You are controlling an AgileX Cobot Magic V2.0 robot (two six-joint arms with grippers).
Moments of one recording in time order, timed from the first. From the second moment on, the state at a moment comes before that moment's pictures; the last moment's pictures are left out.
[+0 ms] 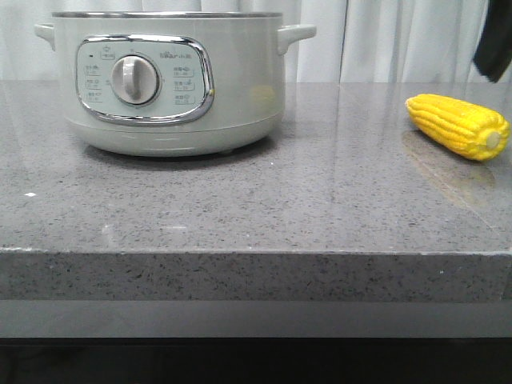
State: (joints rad) left arm -0.44 0.55 -0.93 -0.12 0.63 0.09; right arm 0.10 1.37 -1.16 0.05 0.80 0.07
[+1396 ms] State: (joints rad) left arm -0.44 0.55 -0.85 -0.12 0.63 0.09; right arm 0.10 1.81 -1.47 0.05 0.89 0.06
